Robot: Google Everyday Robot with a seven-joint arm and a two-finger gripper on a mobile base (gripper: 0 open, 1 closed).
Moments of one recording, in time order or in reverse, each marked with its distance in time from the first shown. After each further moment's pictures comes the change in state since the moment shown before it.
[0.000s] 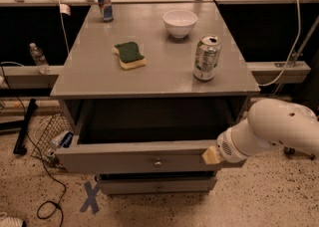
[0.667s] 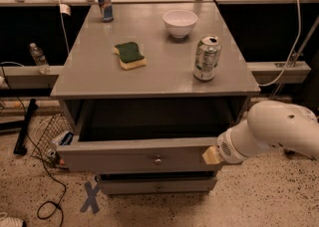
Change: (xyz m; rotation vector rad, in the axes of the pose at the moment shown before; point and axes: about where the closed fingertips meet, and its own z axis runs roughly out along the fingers) arm -0.001 -0.002 -0.002 0.022 -0.018 0.016
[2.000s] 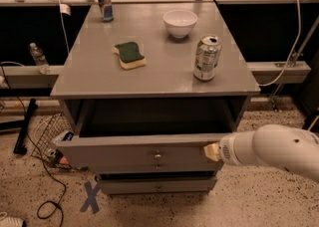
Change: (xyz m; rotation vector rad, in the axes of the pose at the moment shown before) arm -0.017 -0.021 0.011 0.077 -0.238 0.119
